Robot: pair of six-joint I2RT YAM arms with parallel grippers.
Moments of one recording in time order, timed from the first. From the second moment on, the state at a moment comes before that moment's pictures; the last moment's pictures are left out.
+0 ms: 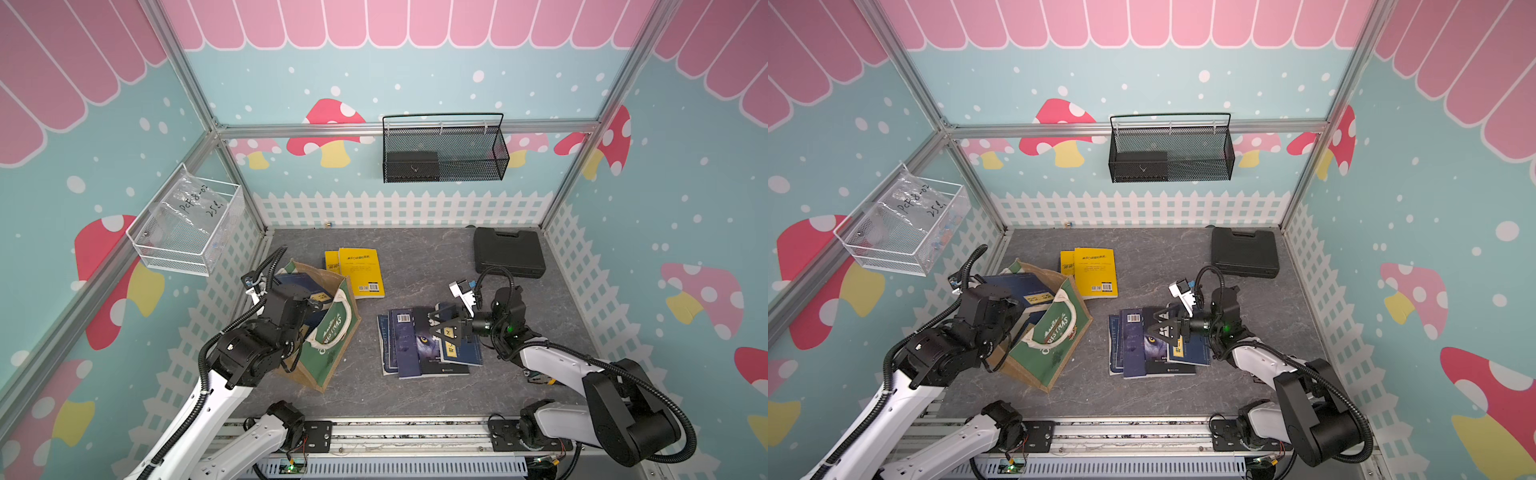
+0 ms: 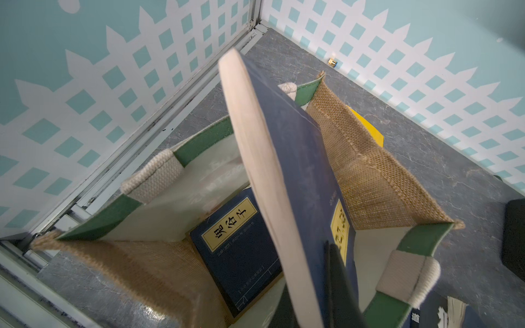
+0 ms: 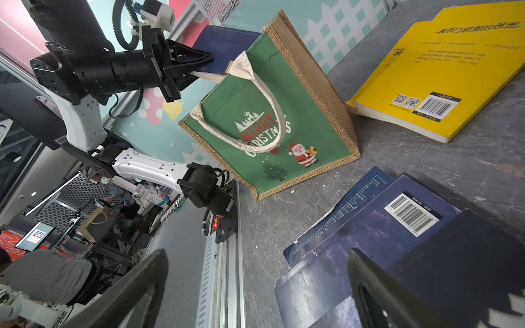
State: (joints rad) left arm -0.50 0.83 1.08 -1.00 -0.57 -1.28; right arm 0.35 1.29 0.45 0.63 -1.14 0.52
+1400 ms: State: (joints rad) left arm -0.47 0.84 1.00 -0.85 -0.61 -1.33; right arm 0.35 1.27 0.44 0.57 -1.09 0.48
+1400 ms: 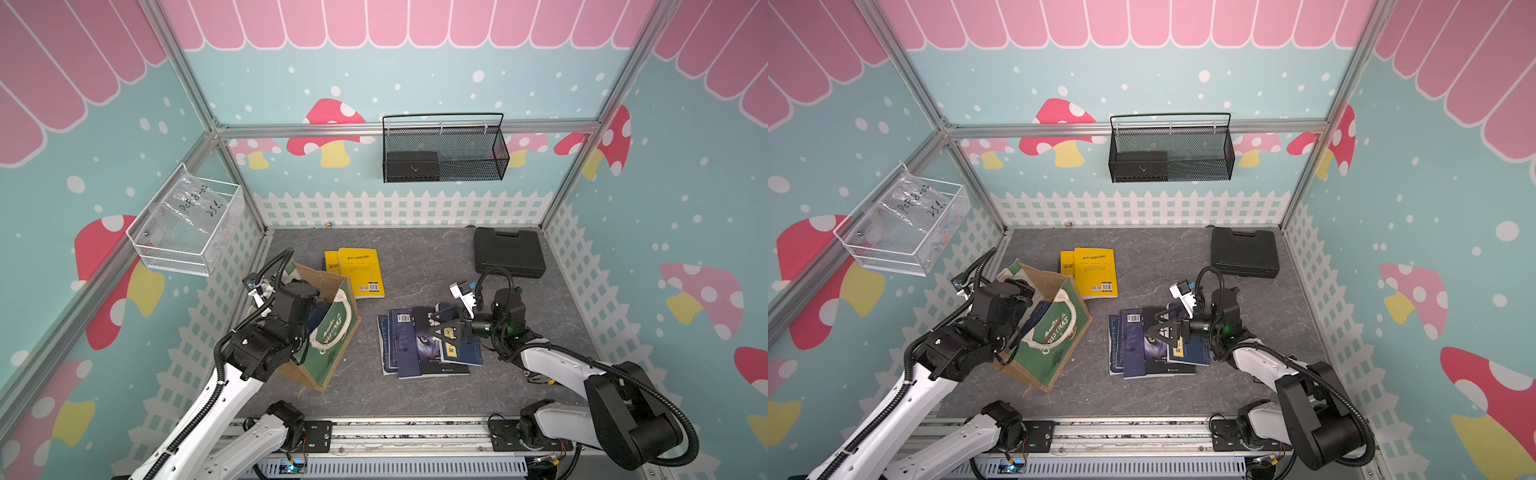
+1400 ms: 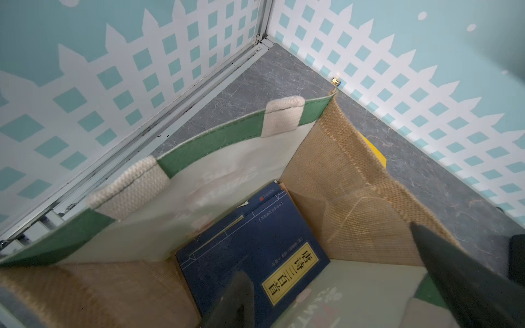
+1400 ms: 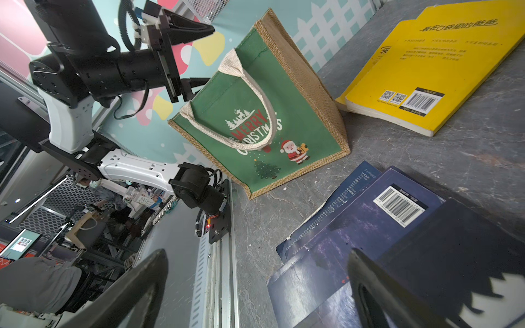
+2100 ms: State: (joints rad) left arm -0.80 1.47 1.33 -0.56 -0.01 -0.72; right arm 0.06 1.16 0.38 0.07 -0.50 0.41
